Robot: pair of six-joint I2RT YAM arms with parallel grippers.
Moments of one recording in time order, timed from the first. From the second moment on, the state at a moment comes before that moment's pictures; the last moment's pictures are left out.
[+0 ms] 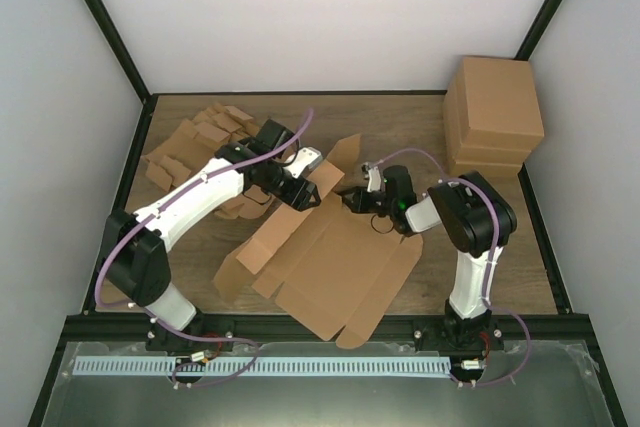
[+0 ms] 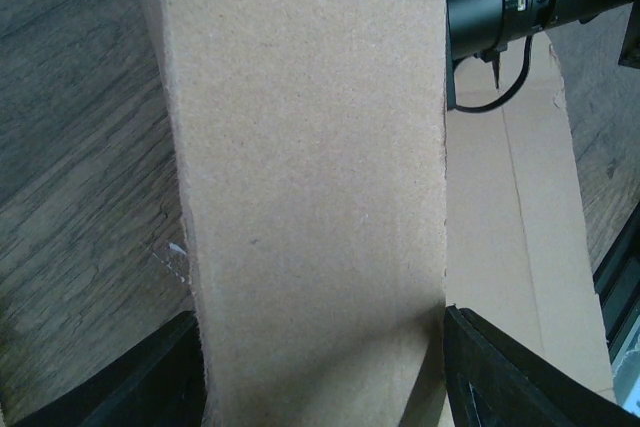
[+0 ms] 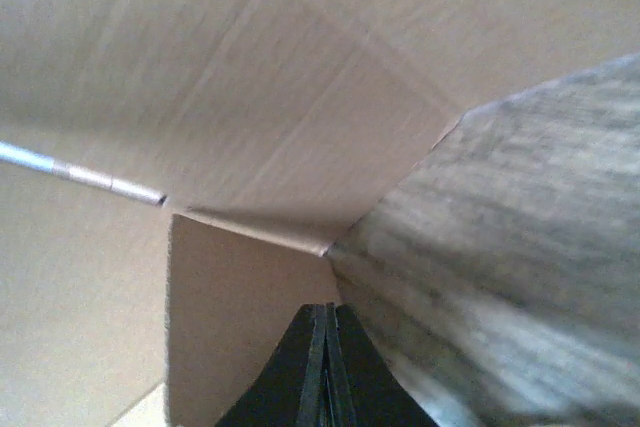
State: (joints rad) left arm -0.60 1.60 1.33 -0.82 0.40 0.02; right arm 0.41 1.92 0.67 0.73 -0.59 0.57
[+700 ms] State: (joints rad) left arm -0.60 1.58 1.30 -0.80 0.40 0.01; right arm 0.47 1.93 0.70 0.64 -0.61 0.46
